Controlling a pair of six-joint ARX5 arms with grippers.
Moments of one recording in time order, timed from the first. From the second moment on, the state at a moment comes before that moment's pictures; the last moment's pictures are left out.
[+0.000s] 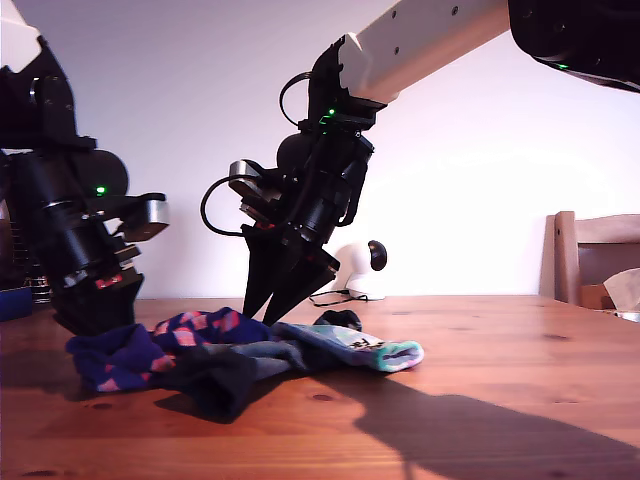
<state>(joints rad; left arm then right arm) -0.17 1.98 1.29 -0.71 0.37 0.53 0.56 2.64 2.58 -1.36 -0.49 -0.45</state>
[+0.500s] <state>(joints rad) -0.17 1.98 1.29 -0.71 0.36 0.55 0.60 2.64 2.58 -1.28 -0.49 -0.50</state>
